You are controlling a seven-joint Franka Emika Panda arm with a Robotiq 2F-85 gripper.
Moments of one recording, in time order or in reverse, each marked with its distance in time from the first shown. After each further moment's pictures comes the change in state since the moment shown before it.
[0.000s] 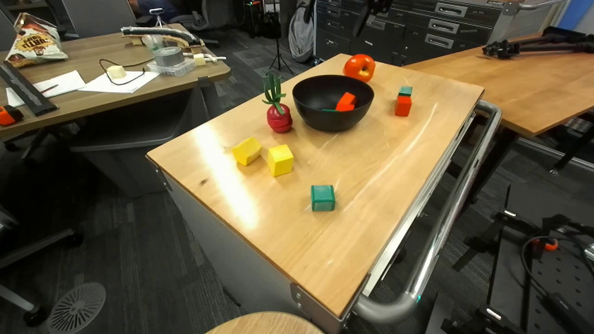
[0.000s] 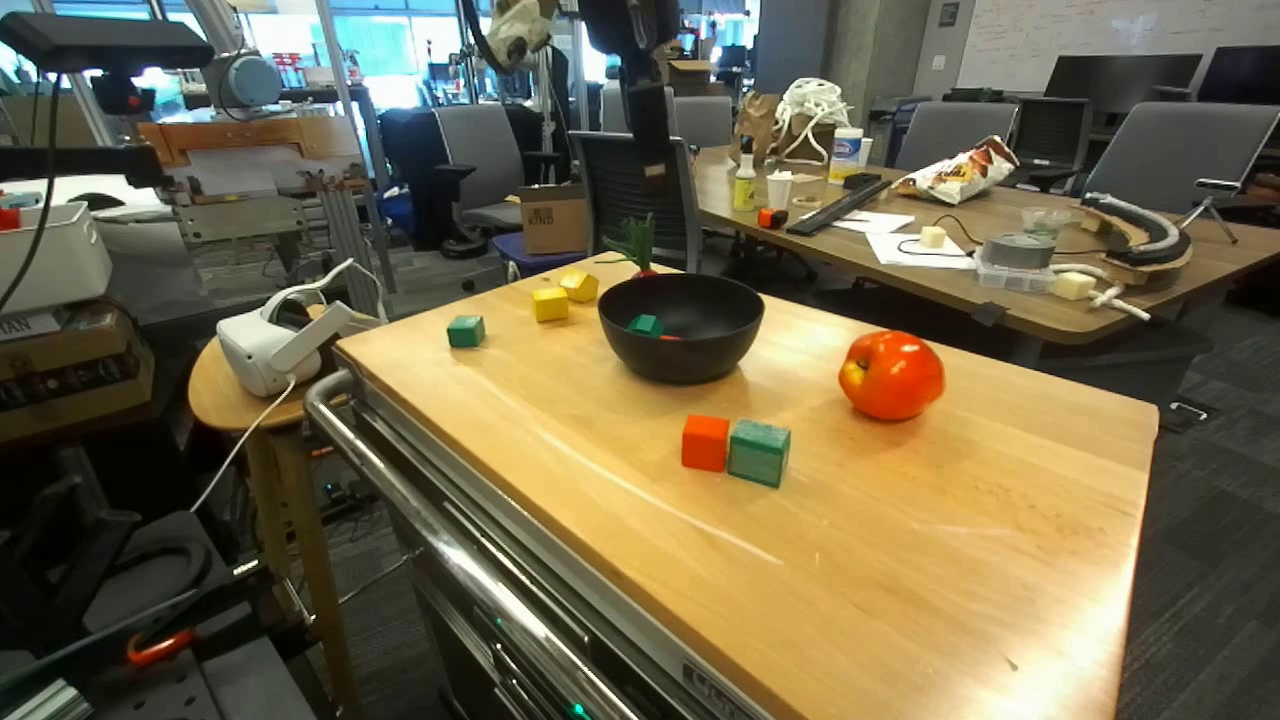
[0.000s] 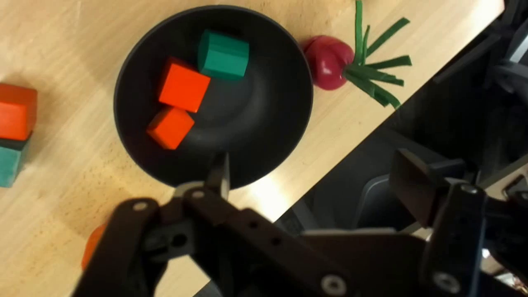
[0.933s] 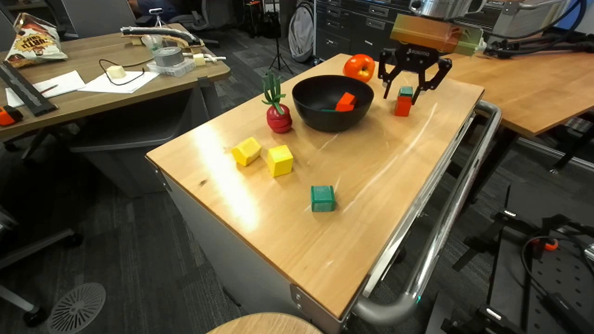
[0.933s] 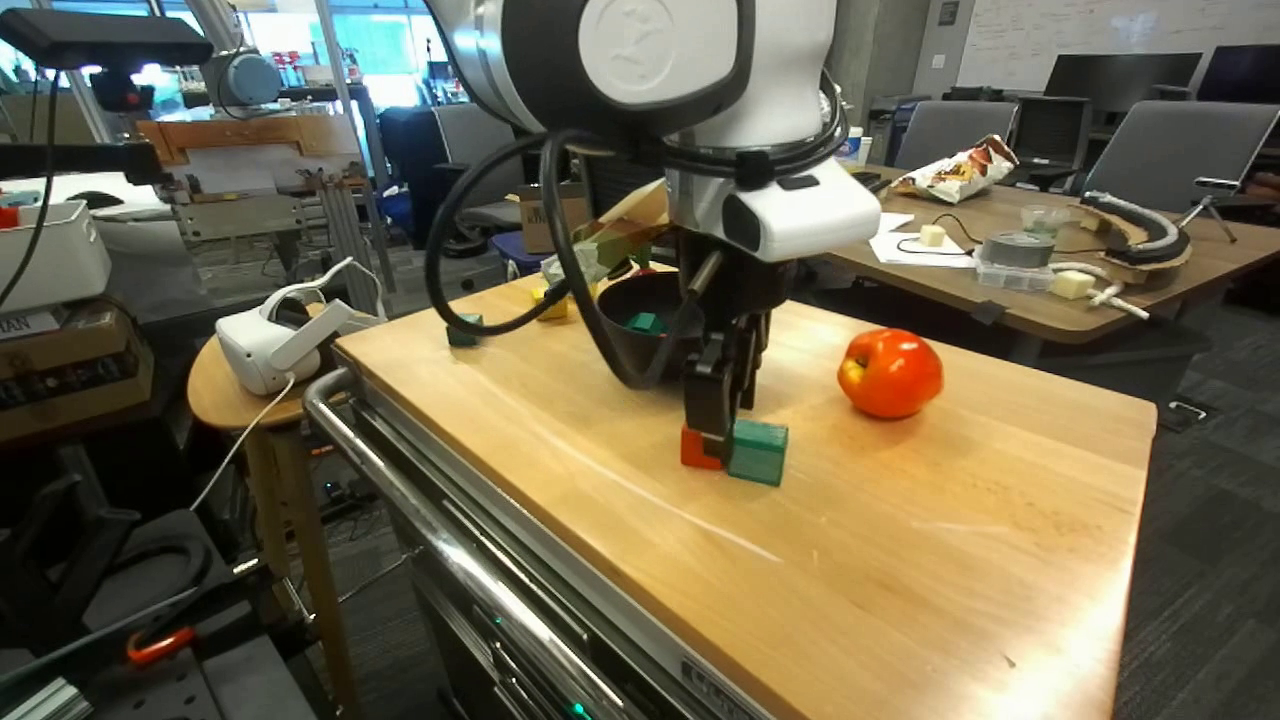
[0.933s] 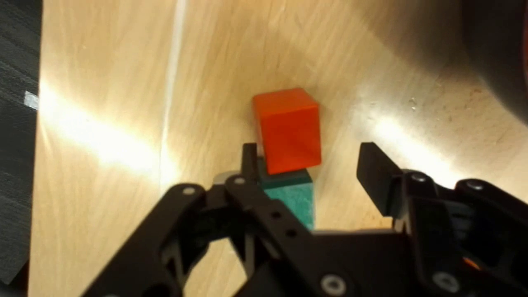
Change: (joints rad) arm -0.133 0.145 -0.157 -0.178 -0.075 0.105 0.243
